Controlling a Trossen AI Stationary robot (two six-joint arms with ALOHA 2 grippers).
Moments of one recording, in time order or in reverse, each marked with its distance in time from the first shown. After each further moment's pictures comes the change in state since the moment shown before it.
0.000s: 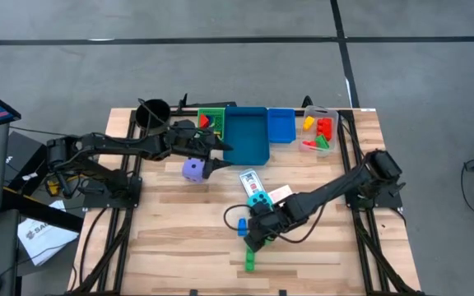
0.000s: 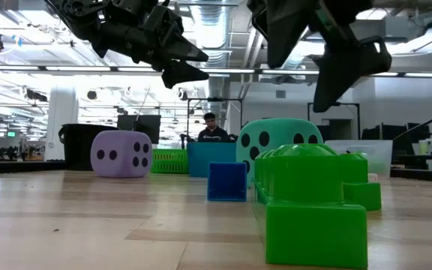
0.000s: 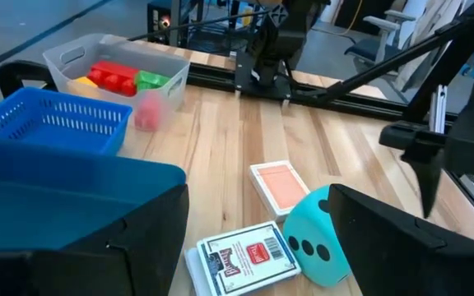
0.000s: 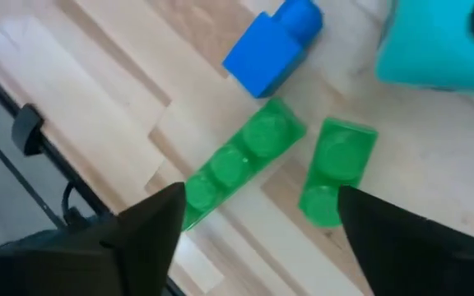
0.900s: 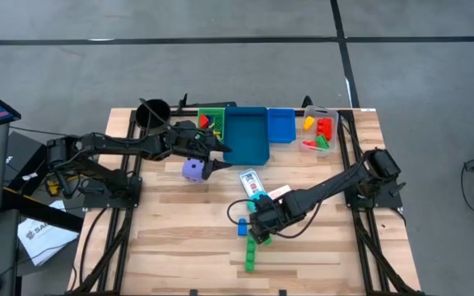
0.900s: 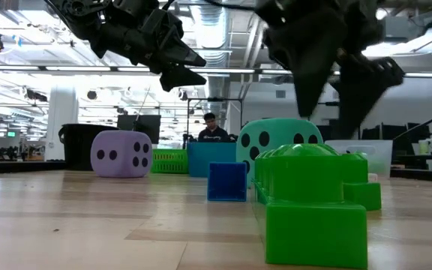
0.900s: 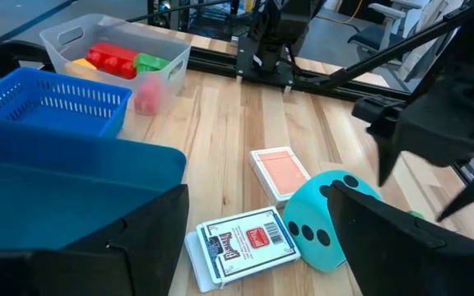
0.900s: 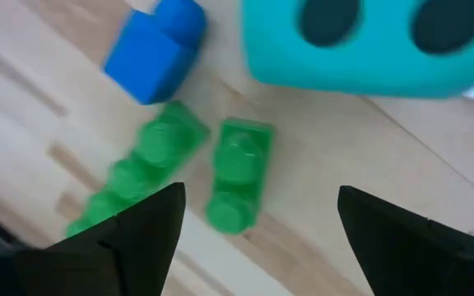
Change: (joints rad) left arm 0.000 0.000 0.000 -0.043 -0.002 0.000; right arm -0.037 0.000 -0.044 -0.124 0.009 0.010
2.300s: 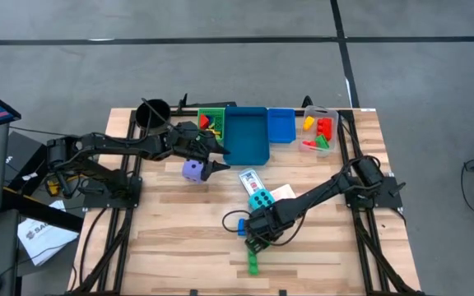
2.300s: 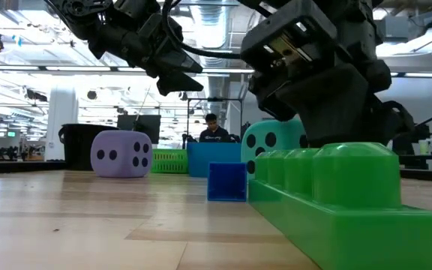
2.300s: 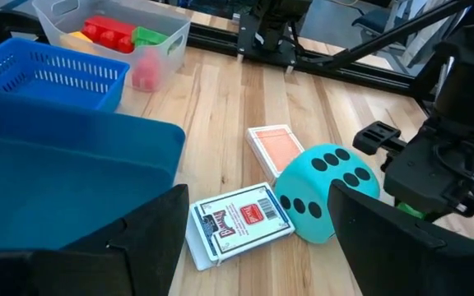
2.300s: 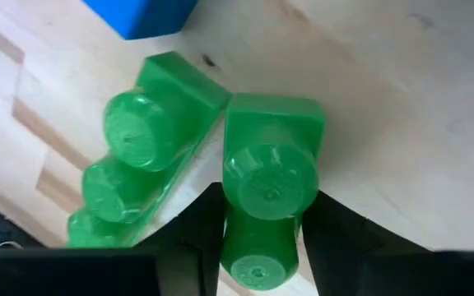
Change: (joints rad) left arm 0.000 0.000 0.000 -0.060 0.002 0.000; right arm 0.000 0.156 -0.028 0.189 -0.205 0.008
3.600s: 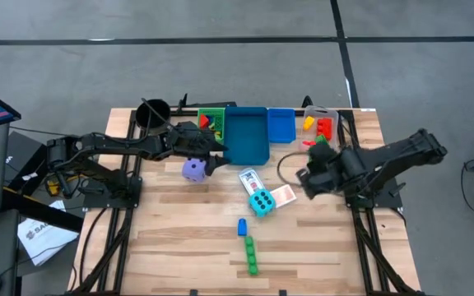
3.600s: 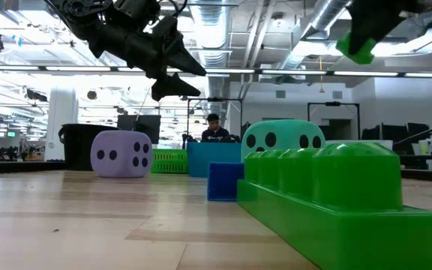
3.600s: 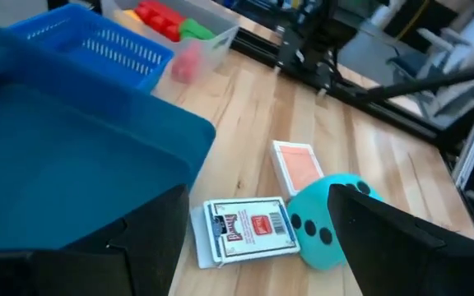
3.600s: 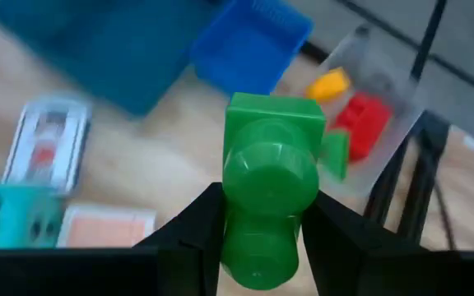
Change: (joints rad) left arm 0.000 0.000 0.000 0.006 -0.106 -0.216; right arm -0.080 -0.674 -0.005 -0.953 0.901 -0.009
